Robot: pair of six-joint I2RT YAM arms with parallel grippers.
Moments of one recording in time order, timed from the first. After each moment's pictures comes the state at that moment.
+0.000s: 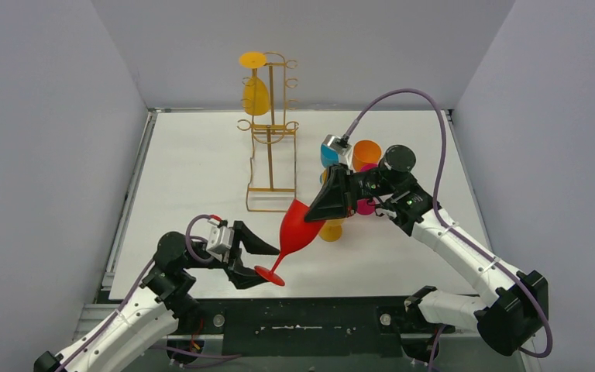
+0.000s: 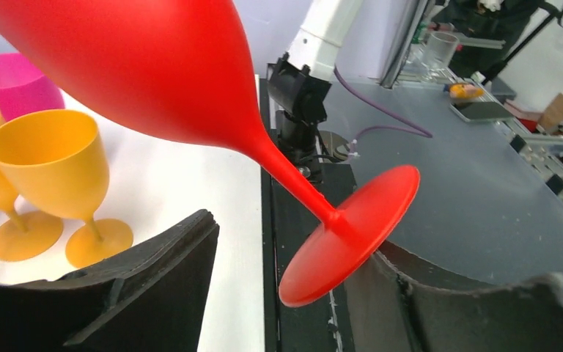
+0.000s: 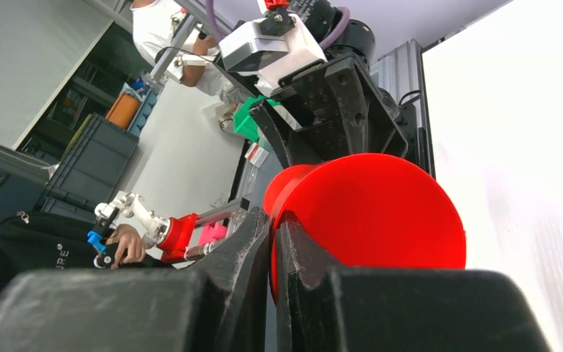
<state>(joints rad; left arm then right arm) -0.67 0.52 0.29 0.46 0.97 -0.34 0.58 1.16 0.96 0.30 -1.25 0.91</state>
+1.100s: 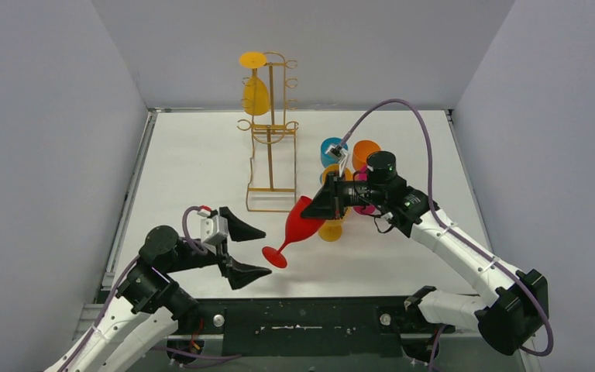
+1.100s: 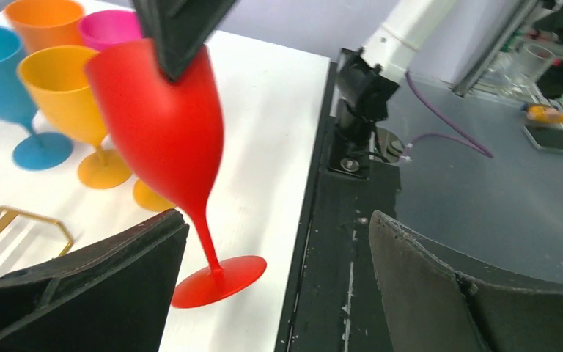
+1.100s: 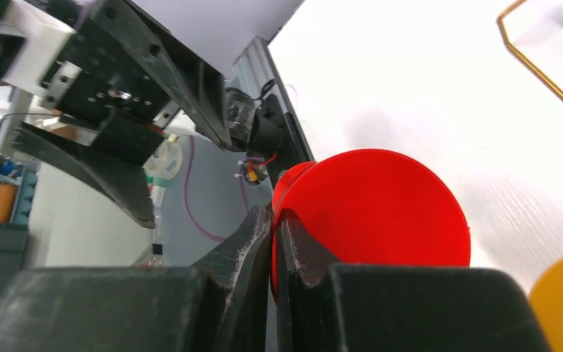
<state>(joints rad) -0.67 0.40 0.51 -0.10 0.75 -0.19 0.59 1.16 0.96 -0.14 -0.89 0.58</state>
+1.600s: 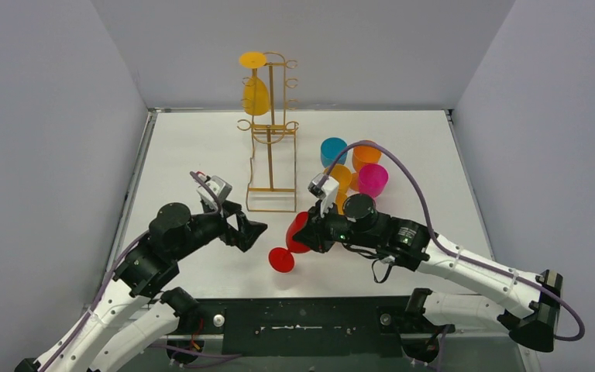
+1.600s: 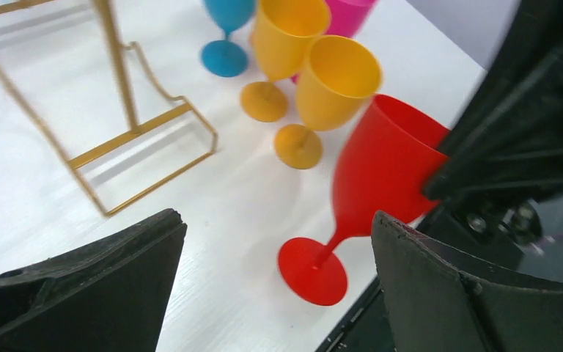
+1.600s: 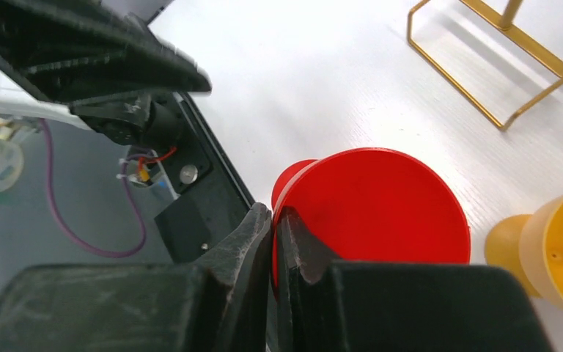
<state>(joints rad) -0.67 0.60 0.73 -0.37 0.21 -0.25 1.00 1.04 0.93 -0.31 -0.20 0.39</state>
